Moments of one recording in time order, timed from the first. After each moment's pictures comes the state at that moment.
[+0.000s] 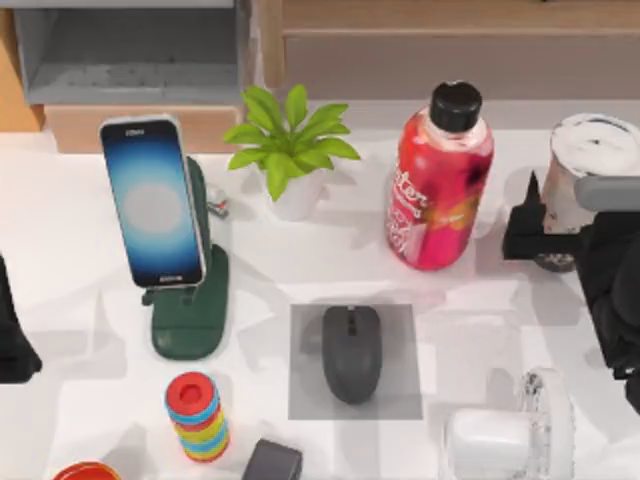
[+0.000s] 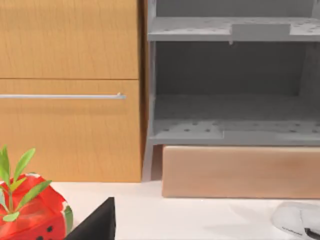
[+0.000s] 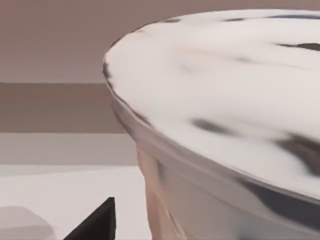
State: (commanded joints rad) left arm 0.00 0.00 0.00 0.00 0.00 0.00; right arm 0.34 2.05 0.42 1.52 0.38 0.04
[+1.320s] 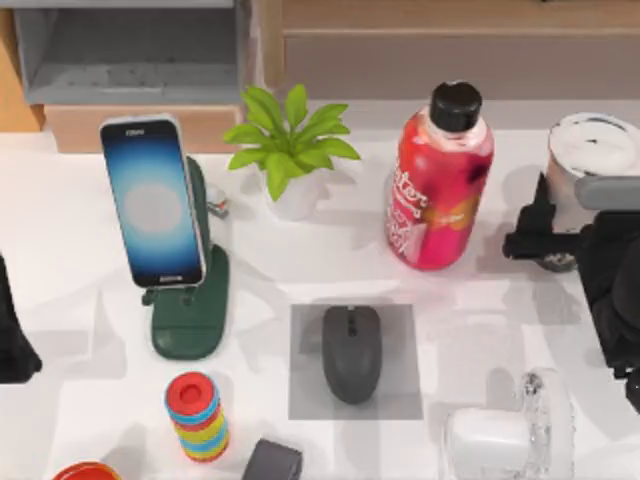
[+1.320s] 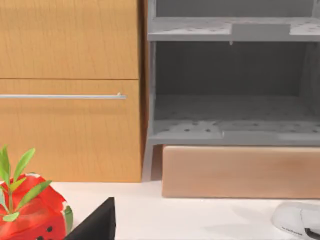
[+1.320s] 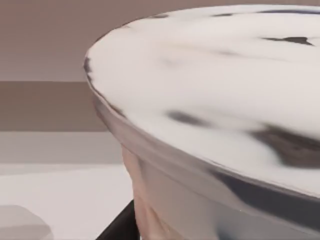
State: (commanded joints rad) left arm 0.00 0.00 0.00 0.00 0.00 0.00; right arm 0.34 2.05 0.42 1.52 0.38 0.04
